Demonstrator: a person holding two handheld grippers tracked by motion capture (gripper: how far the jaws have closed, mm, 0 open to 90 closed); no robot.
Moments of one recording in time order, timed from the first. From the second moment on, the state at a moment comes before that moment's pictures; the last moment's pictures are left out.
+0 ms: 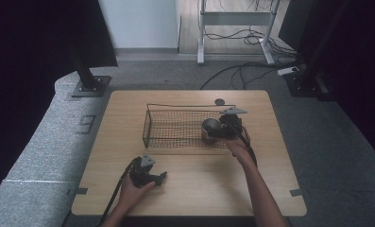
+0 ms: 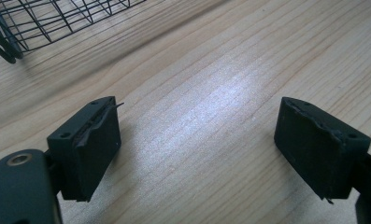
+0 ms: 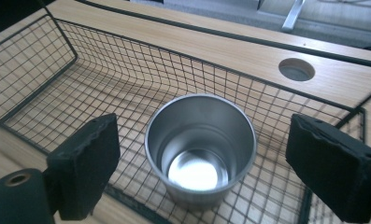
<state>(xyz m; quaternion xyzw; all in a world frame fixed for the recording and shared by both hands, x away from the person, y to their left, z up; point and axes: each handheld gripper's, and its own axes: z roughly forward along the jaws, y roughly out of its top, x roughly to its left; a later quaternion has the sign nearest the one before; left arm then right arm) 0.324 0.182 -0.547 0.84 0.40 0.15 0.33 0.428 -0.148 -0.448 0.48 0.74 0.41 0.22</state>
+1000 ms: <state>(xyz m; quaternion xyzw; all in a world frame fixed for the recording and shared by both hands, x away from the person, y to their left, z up) 0.324 0.182 -0.547 0.84 0.40 0.15 0.33 0.318 -0.205 -0.507 0.47 0.73 0.45 0.21</state>
